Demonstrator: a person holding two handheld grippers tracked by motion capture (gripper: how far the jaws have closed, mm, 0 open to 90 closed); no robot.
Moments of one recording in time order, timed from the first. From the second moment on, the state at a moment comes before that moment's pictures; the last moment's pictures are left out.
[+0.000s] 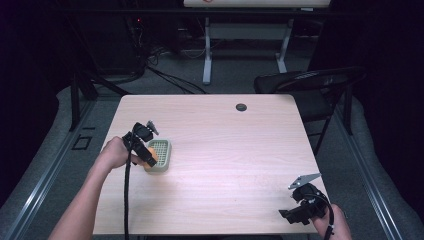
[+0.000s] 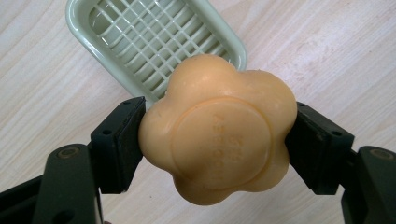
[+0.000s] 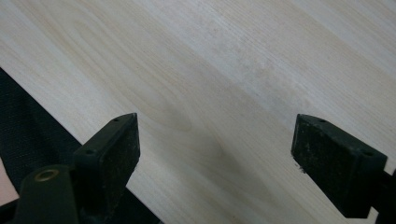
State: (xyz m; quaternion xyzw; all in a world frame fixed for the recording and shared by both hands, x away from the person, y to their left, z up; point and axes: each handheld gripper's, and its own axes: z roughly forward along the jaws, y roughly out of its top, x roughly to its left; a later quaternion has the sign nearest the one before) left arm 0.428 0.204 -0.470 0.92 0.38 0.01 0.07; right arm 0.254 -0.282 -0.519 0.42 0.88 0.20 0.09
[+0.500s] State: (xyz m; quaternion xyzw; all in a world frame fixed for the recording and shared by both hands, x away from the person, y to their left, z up) left arm 0.444 0.204 -0.480 0.92 0.39 0.02 0.06; right arm 0.255 -0.282 -0.520 0.42 0.88 0.20 0.09
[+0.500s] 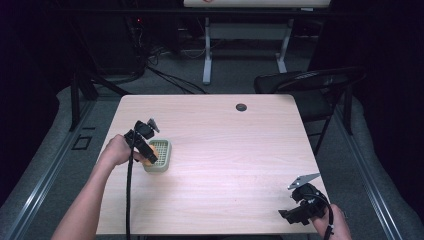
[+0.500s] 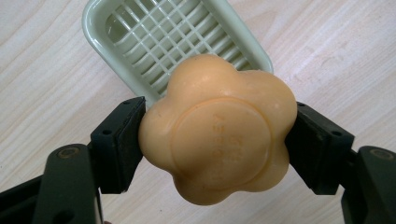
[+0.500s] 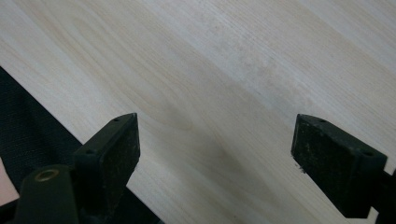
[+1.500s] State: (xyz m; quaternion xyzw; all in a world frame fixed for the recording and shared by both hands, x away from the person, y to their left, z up) left arm 0.471 0.191 -0.501 0.91 0.40 0.03 0.05; right arm 0.255 -0.280 -0.522 0.41 0.89 0.19 0.08
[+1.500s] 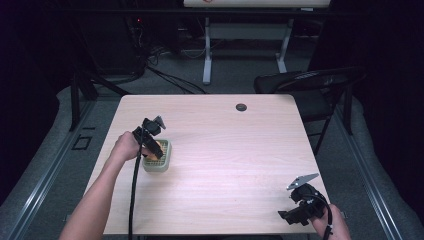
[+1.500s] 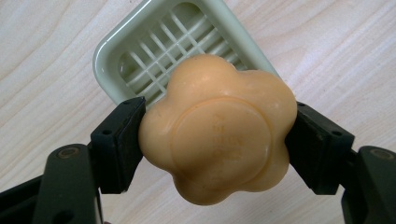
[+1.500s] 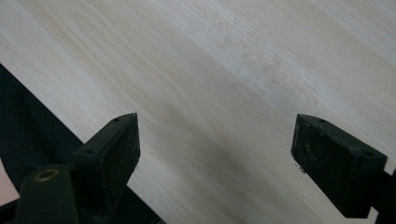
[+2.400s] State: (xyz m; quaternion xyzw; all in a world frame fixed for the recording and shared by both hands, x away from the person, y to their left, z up) left arm 0.481 0.185 -0.516 0.91 0.42 0.03 0.04; right arm 0.256 -0.279 -0.523 0.42 0.89 0.18 0.07
